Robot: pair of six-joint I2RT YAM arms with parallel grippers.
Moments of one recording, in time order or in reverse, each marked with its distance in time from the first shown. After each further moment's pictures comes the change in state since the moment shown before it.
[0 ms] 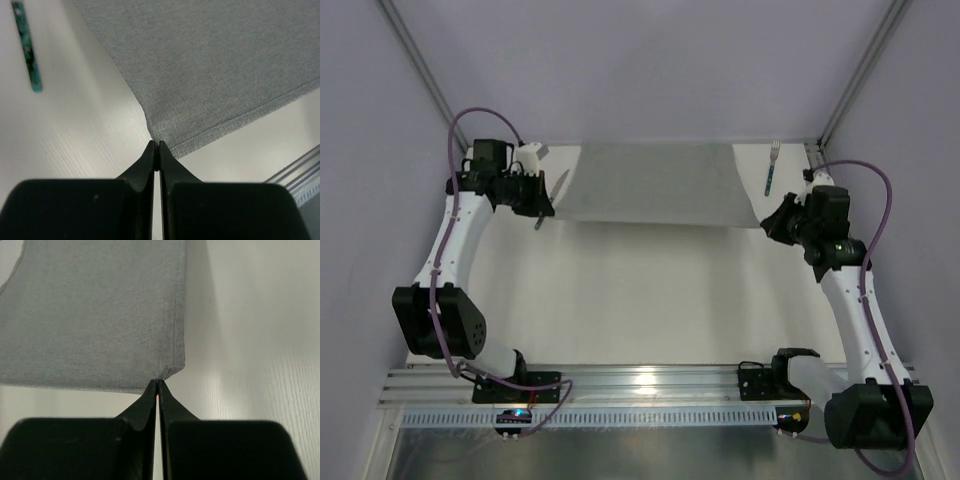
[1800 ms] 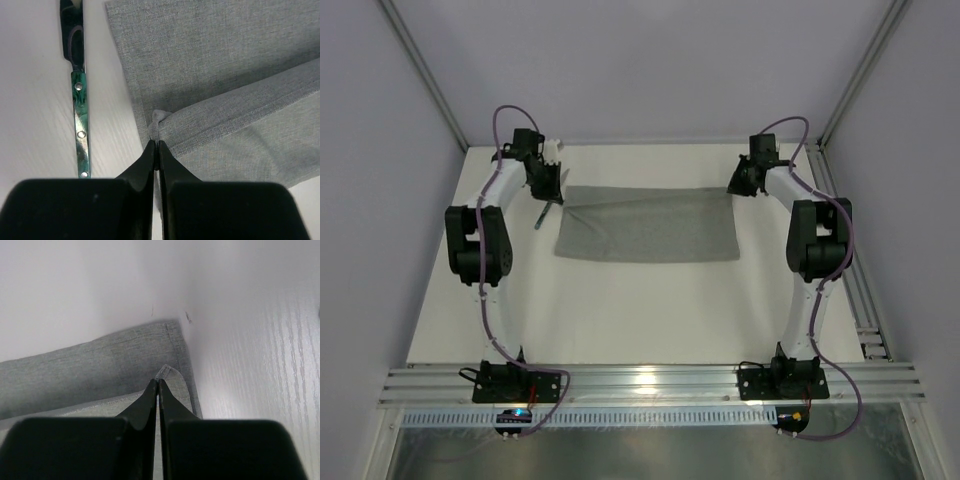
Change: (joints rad) left arm -0.023 0.560 0.275 0.134 -0.189 -0.064; right arm 0.108 1.038 0.599 0.146 0.143 0.125
